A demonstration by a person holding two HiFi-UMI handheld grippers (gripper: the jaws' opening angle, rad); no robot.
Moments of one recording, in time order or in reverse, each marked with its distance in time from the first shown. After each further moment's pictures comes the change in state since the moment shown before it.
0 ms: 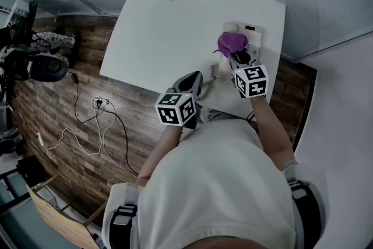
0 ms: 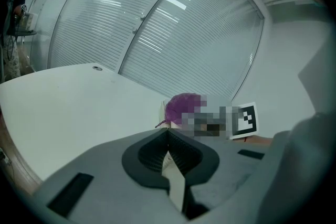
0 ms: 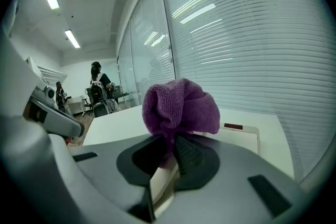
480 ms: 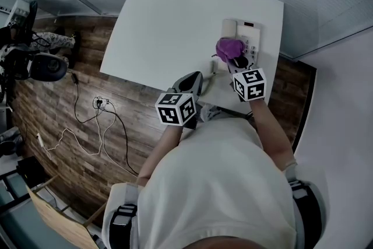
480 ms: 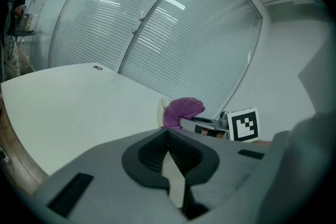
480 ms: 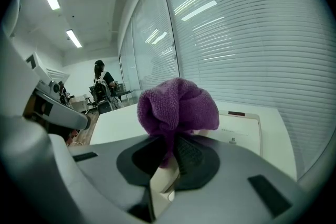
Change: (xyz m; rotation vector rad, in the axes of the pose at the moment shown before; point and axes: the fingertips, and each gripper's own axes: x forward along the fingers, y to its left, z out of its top) left arm -0.015 -0.010 -0.015 0.006 0.000 -0.005; right arm -0.021 0.021 -0.025 0.002 0.027 0.025
